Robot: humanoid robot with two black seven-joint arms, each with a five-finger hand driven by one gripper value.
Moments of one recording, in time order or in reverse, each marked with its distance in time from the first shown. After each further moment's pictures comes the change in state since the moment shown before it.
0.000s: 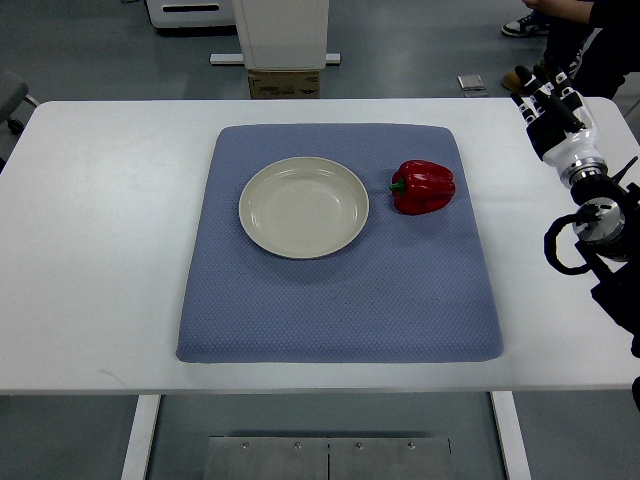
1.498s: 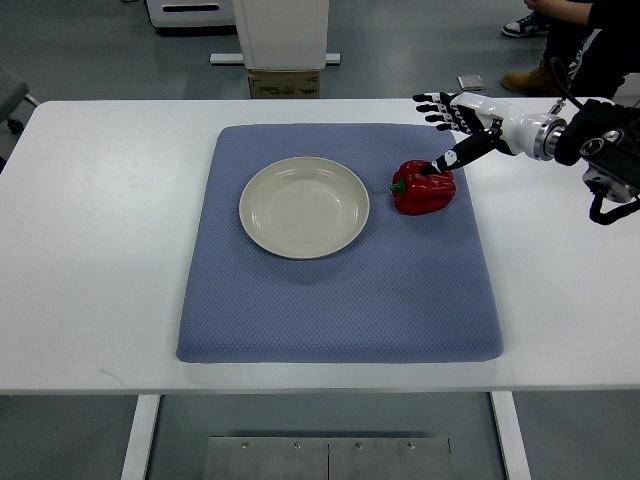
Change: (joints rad) left arm 0.000 0.000 0.000 0.000 0.000 0.000 0.000; right arm 0.396 -0.156 -1.005 0.087 -0.436 0.118 0.006
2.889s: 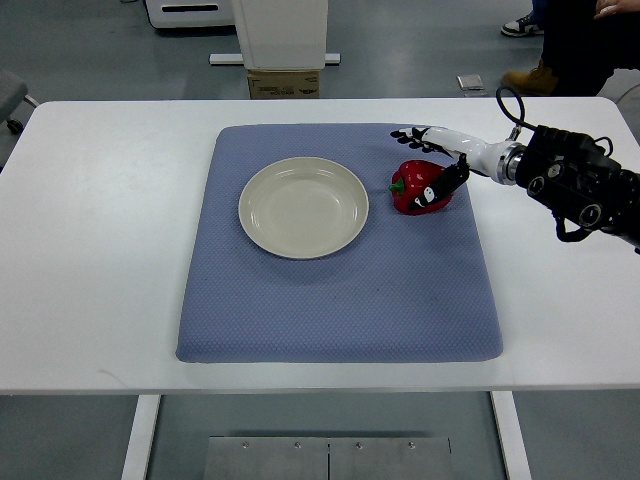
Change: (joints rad) left arm 0.000 0.000 0.000 0.000 0.000 0.000 0.000; right arm -0.012 0.145 -0.216 -0.093 -0.106 -0.172 0.047
